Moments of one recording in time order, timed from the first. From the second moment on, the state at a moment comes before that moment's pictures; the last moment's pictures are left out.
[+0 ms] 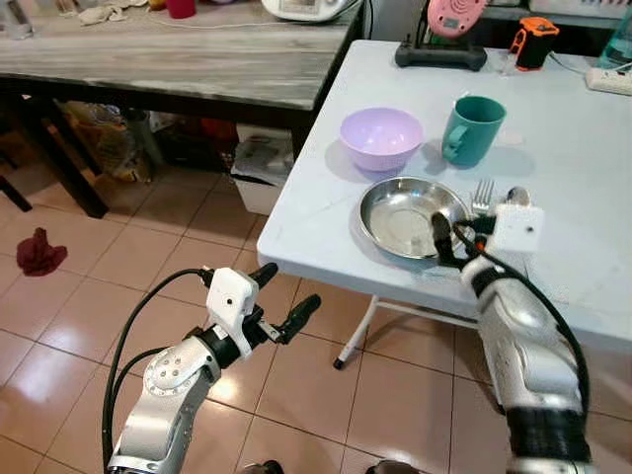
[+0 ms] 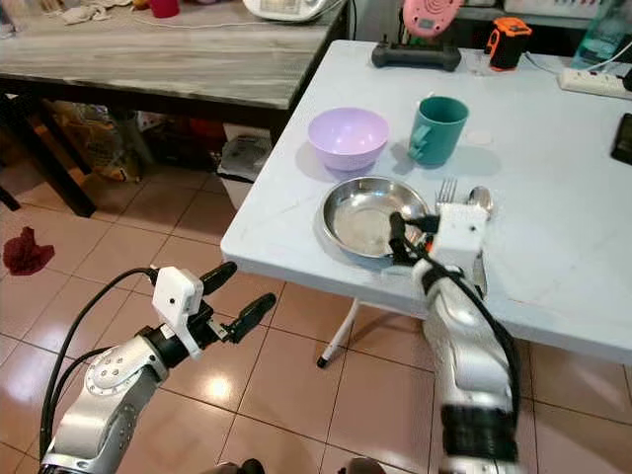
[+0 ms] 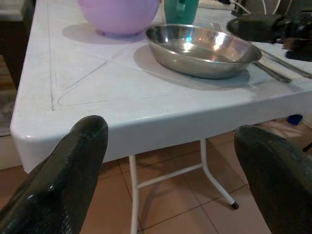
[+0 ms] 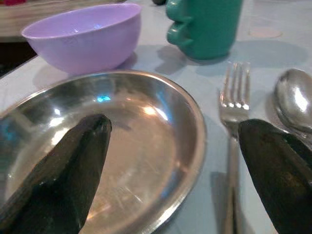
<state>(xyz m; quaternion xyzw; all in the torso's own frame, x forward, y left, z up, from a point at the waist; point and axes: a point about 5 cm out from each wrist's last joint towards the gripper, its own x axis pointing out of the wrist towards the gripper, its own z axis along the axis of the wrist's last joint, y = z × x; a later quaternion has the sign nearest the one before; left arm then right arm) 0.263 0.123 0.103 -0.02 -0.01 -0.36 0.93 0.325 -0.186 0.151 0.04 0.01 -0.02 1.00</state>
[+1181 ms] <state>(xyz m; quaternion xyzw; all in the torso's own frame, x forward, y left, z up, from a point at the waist) 0.261 0.120 0.106 0.00 -0.03 -0.38 0.92 0.340 -0.193 0.137 0.14 0.07 -0.01 0.99</state>
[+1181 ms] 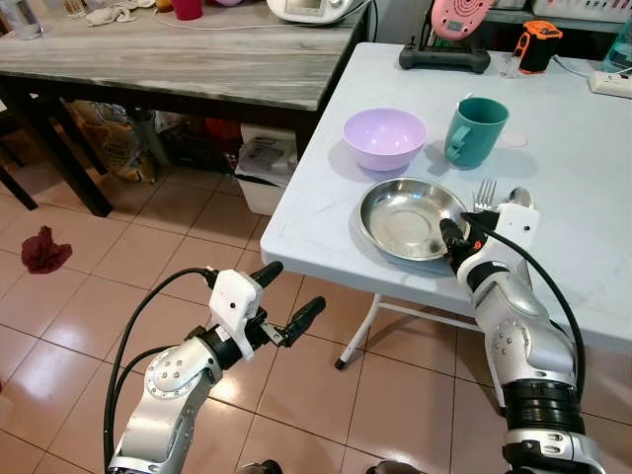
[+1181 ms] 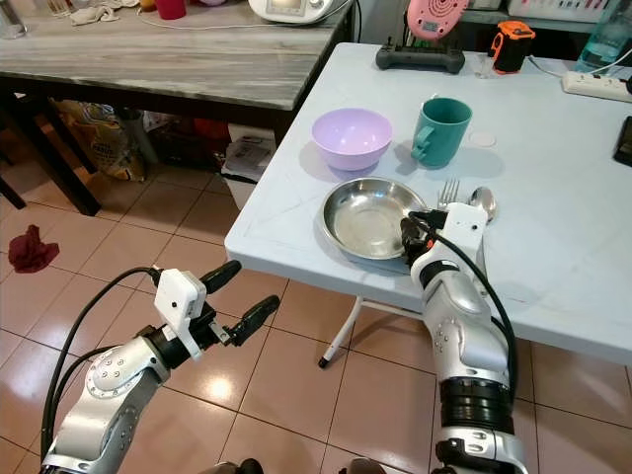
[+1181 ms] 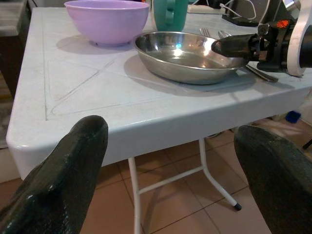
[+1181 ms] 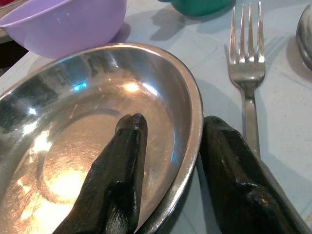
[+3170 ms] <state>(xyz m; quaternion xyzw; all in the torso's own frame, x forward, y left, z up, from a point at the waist) 0.302 0.136 0.115 -0.08 -0.04 -0.22 0.97 0.318 -0.180 0.157 0.09 -0.03 -0.07 0.99</state>
